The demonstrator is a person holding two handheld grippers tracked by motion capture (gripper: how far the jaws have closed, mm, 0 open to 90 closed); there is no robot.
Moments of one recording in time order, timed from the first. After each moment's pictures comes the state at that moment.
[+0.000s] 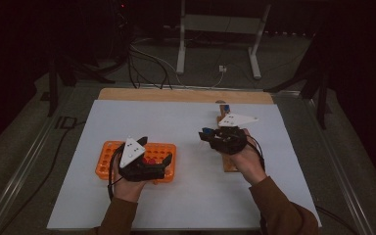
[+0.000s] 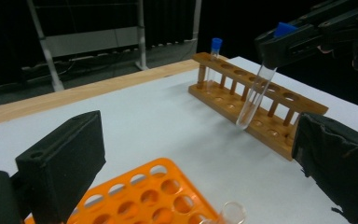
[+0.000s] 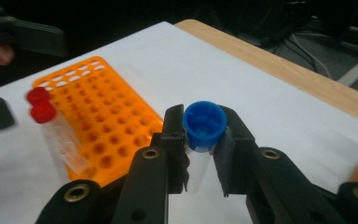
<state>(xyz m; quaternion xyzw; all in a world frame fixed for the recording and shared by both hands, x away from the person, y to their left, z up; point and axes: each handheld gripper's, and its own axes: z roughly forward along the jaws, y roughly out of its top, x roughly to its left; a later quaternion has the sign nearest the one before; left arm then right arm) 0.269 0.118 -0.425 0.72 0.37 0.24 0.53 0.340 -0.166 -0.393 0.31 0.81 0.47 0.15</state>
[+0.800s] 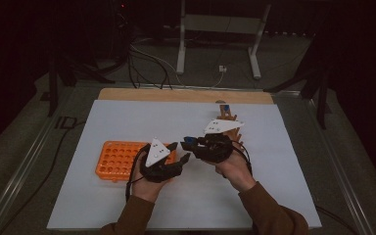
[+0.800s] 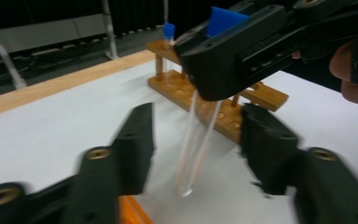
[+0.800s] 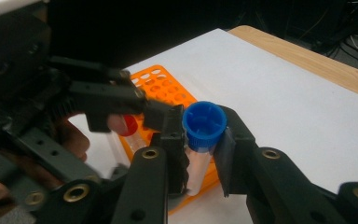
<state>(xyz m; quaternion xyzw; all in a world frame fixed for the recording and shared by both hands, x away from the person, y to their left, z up) 0.274 0.071 -0.428 0.76 0.33 0.20 0.52 0.318 -0.128 -0.386 0.27 0.82 0.51 0.08</state>
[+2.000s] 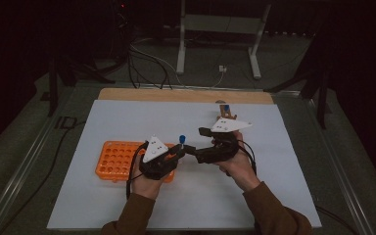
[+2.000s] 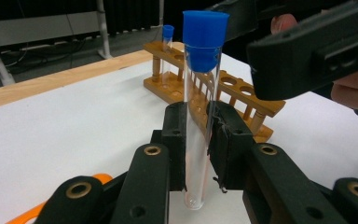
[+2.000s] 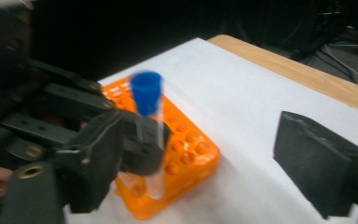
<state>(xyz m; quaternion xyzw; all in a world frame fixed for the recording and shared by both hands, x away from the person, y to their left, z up) 0.281 0.077 -0.429 0.75 0.34 0.18 0.53 0.322 -0.144 -0.391 0.29 0.80 0.52 0.11</state>
